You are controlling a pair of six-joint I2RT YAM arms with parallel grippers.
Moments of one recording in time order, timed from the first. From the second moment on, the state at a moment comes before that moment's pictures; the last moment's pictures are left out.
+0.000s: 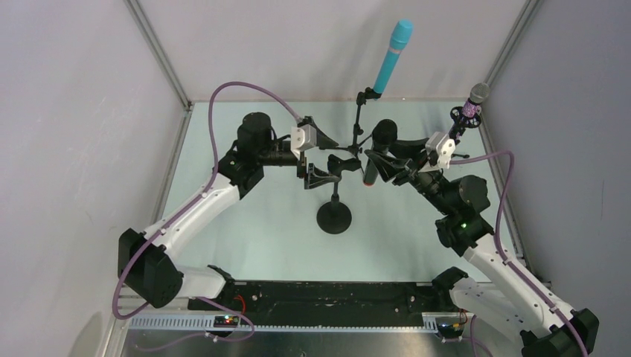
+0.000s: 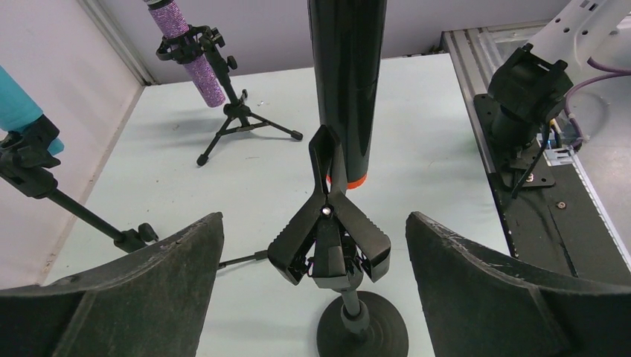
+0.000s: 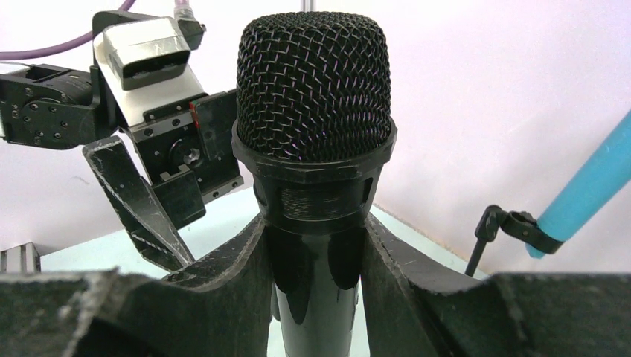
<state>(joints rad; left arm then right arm) -0.55 1.32 1.14 0.03 0.96 0.29 0.53 0.78 0.70 0.51 -0.32 0.09</state>
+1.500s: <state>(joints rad) -0.53 1.34 1.14 0.04 1.00 0.27 0.63 0.91 0.73 0.58 -0.28 0.02</state>
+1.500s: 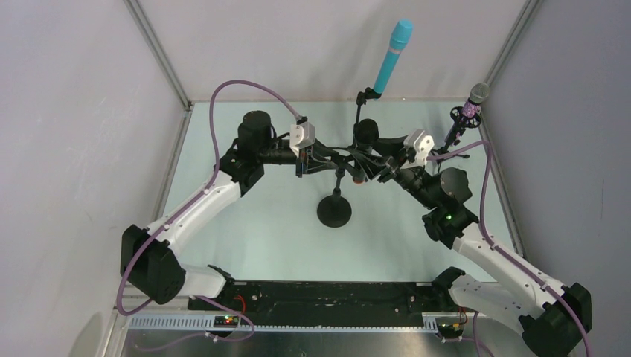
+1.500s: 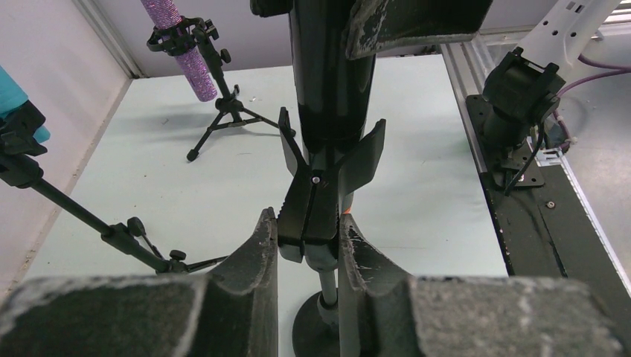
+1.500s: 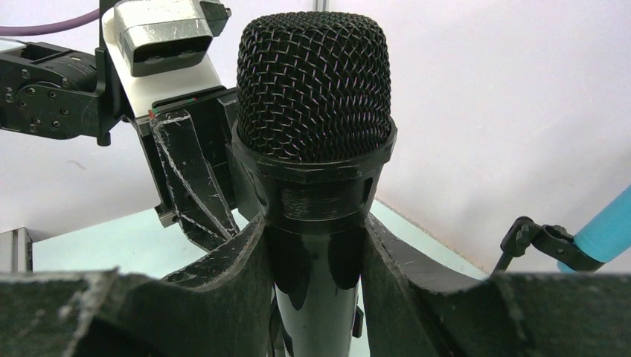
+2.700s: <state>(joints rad) -0.52 1.35 1.14 0.04 1.00 0.27 0.75 0.99 0.73 0.68 -0.01 0.04</state>
